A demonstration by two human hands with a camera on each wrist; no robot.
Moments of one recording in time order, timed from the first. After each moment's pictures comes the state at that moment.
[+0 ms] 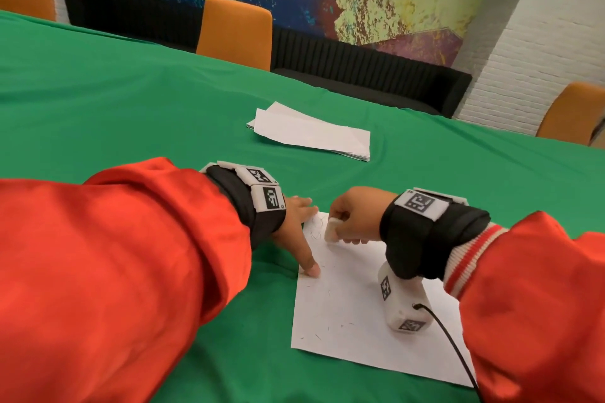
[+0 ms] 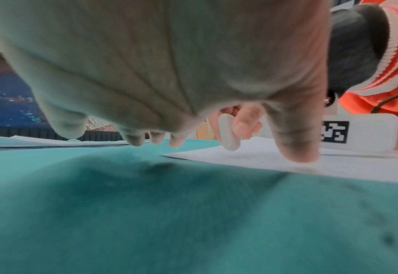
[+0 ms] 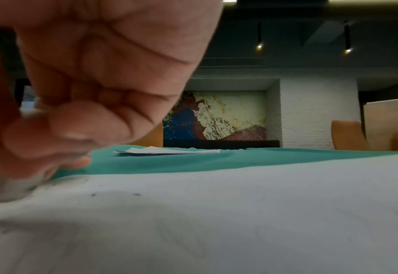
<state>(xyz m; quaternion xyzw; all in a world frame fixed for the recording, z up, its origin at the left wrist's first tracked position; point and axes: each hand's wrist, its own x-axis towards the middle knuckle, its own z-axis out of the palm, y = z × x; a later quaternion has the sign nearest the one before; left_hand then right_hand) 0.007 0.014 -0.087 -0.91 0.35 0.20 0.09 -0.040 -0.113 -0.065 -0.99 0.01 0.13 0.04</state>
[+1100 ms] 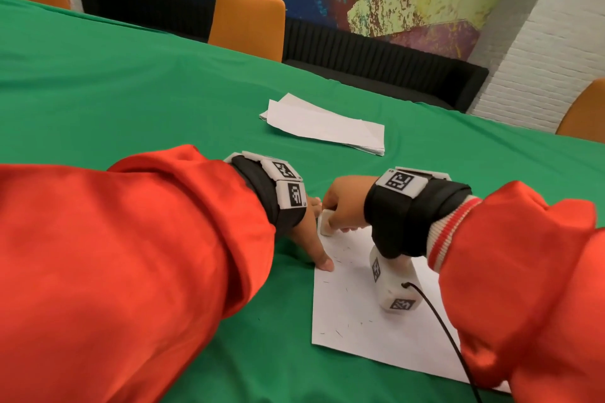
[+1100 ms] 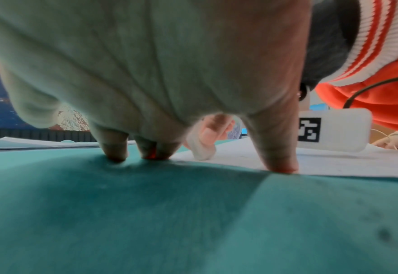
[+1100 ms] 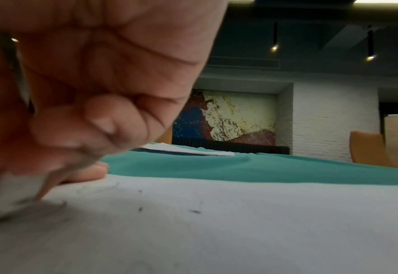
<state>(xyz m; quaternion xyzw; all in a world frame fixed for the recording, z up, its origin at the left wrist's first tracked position) 0.008 0.013 -0.090 -0.90 0.36 0.22 0.07 -0.010 -0.086 -0.068 -0.98 -0.01 0.19 -0.05</state>
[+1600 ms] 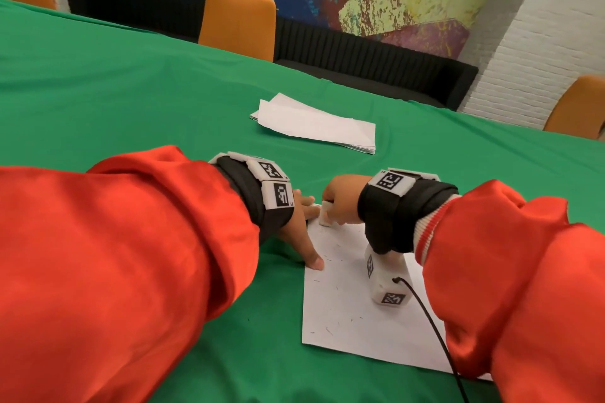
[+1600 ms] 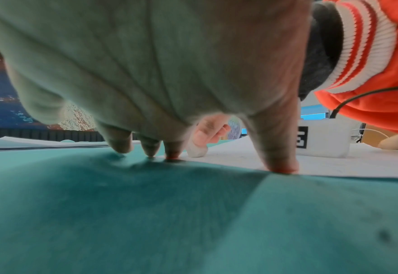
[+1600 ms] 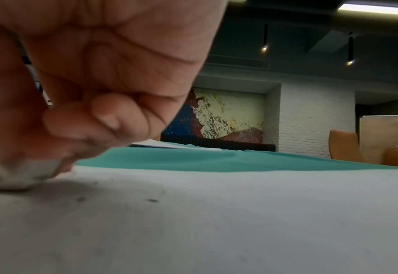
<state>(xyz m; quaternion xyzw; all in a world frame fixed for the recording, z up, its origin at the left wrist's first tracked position) 0.014 0.011 -0.092 -0.90 0.35 0.22 0.14 -0.009 -0.094 -0.068 -0.98 0.02 0.18 -0.07</state>
